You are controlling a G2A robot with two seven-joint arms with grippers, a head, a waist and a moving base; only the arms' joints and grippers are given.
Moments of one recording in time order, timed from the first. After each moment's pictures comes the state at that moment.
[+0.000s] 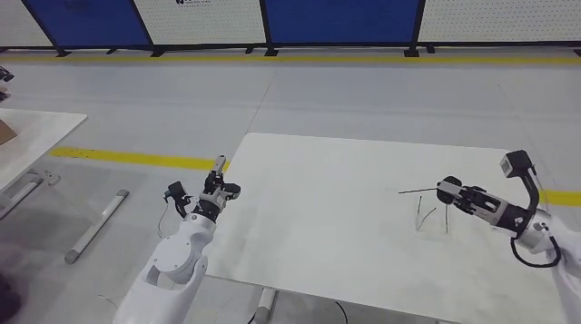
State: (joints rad) left arm 1.73 -1.15 -1.60 -1.80 -0.42 0.00 0.00; right arm -1.25 -0.96 1.44 -1.57 0.27 -0.13 0.98
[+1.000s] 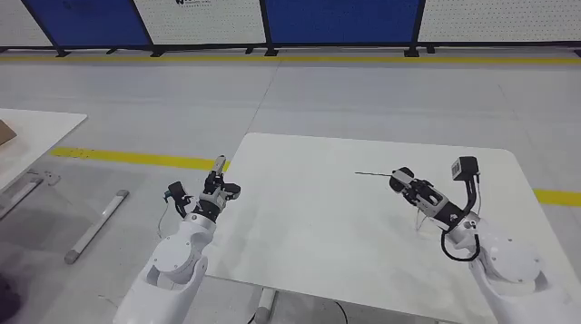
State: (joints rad) left arm 1.73 -1.15 -1.60 -1.80 -0.42 0.00 0.00; right arm -1.23 -1.05 1.13 -1.57 0.35 -0.21 0.52
